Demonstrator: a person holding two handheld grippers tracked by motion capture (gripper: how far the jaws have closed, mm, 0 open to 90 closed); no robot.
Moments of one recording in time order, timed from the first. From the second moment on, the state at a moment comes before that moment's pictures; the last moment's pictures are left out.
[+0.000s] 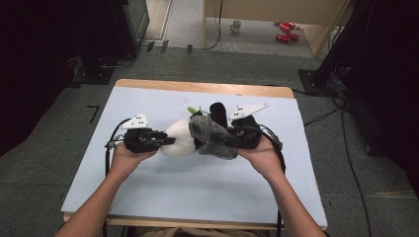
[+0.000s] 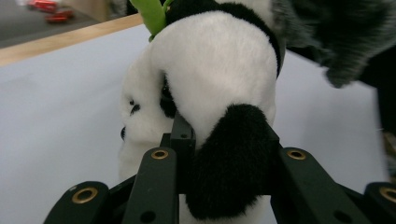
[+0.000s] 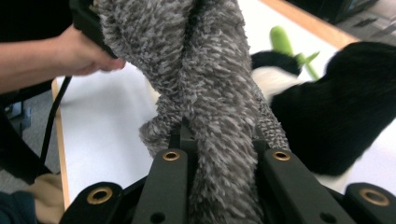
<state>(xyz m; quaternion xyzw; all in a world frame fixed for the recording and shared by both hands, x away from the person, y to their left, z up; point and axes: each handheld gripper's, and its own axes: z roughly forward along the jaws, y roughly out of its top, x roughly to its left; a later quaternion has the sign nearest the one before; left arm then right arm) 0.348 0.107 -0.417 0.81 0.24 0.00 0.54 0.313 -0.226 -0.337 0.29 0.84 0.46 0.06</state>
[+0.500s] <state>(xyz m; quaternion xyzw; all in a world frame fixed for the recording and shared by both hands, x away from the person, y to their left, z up) 0.351 0.098 -0.426 0.82 0.27 -0.02 0.51 0.342 -0.173 -0.327 0.28 0.83 0.47 0.05</state>
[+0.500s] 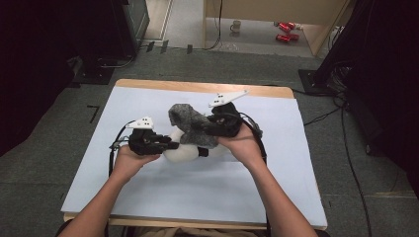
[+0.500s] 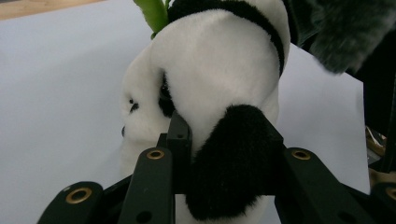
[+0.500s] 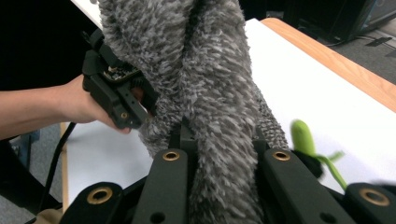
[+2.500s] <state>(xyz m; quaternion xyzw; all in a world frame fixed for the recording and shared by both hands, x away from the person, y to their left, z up) 0.358 0.103 -0.426 0.81 0.30 -0.04 0.51 0.360 -0.180 -0.306 0.31 0.83 0.45 0.12</state>
